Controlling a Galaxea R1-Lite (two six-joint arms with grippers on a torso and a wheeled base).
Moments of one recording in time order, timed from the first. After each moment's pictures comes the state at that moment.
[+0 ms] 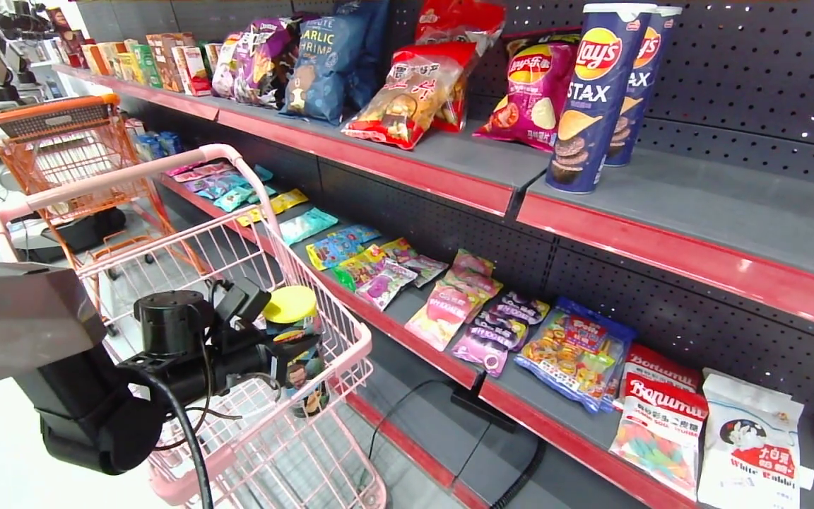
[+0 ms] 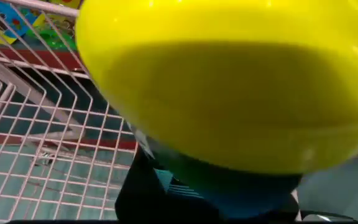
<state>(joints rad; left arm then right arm) -0.18 2.13 -0.50 -1.27 -0.49 0.15 0.00 0.00 0.00 0.00 0.00 0.00</state>
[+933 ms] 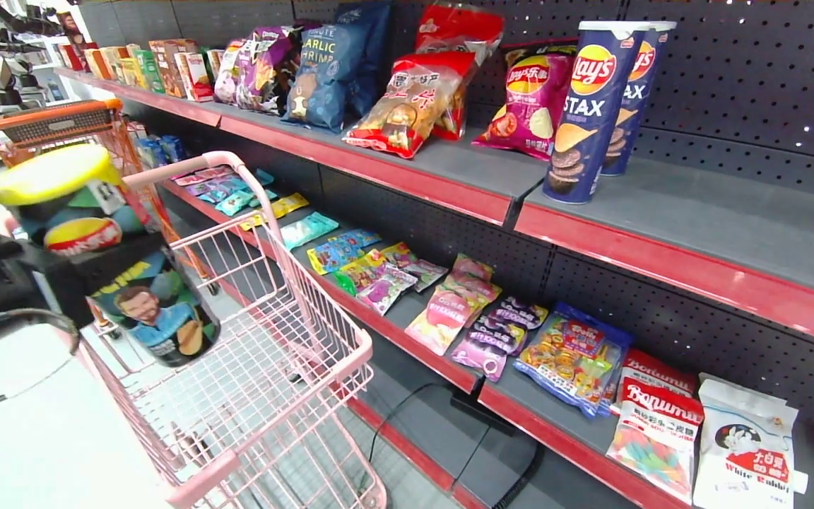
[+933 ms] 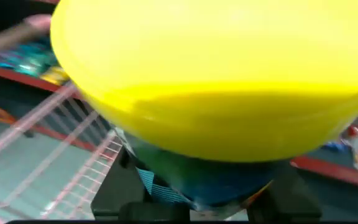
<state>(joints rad) -0.06 1.16 -0.61 -0.48 -0.28 0.03 0.00 0.00 0.00 0.00 0.00 0.00</state>
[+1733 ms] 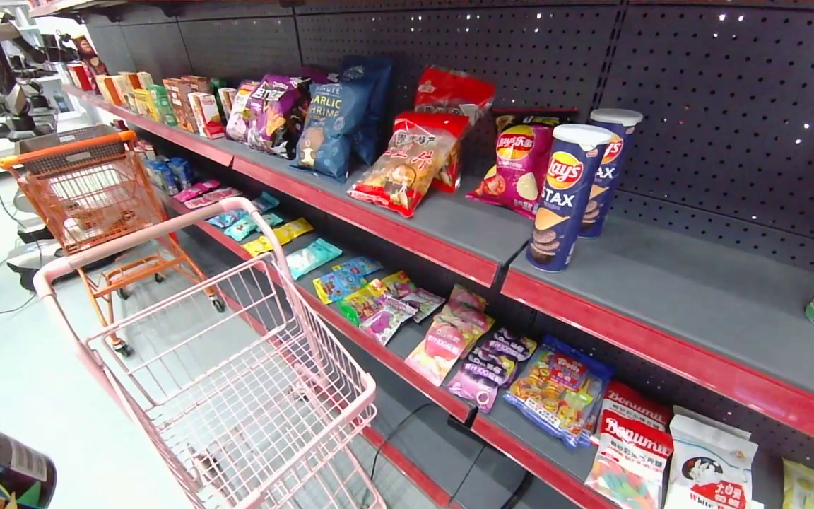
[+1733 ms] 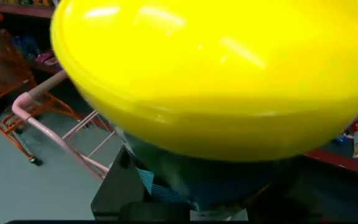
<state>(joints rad) -0.05 0.50 -0.61 0.16 -0.14 0.11 0.00 0.00 0.00 0.00 -0.01 0.00</state>
